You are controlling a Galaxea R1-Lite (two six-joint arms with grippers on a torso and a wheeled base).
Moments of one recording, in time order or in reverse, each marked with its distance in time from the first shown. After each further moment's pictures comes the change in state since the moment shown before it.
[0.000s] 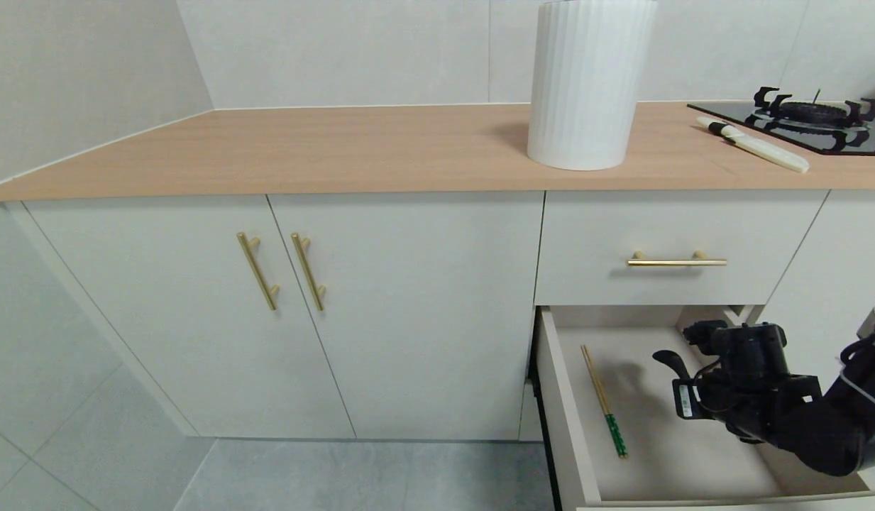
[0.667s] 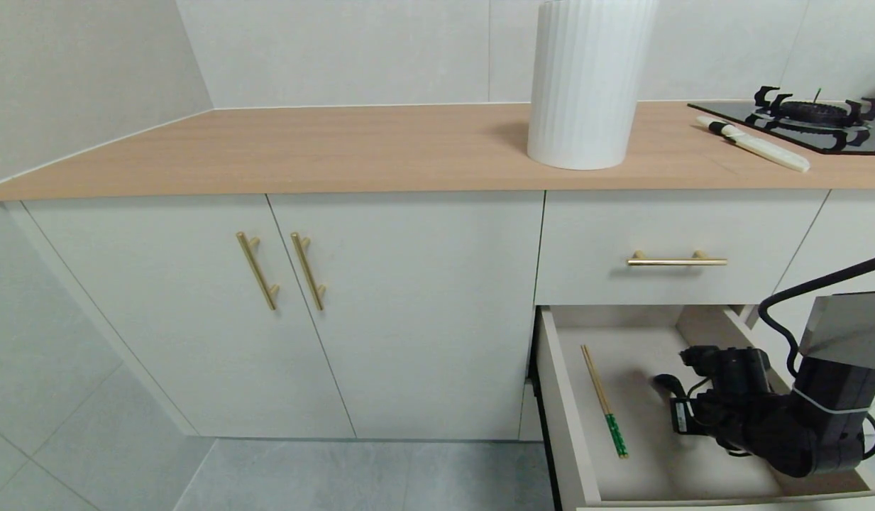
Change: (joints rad) left arm 0.001 0.000 0.000 0.000 0.000 0.000; right arm -0.090 0.243 -0.060 -0.121 0.065 0.001
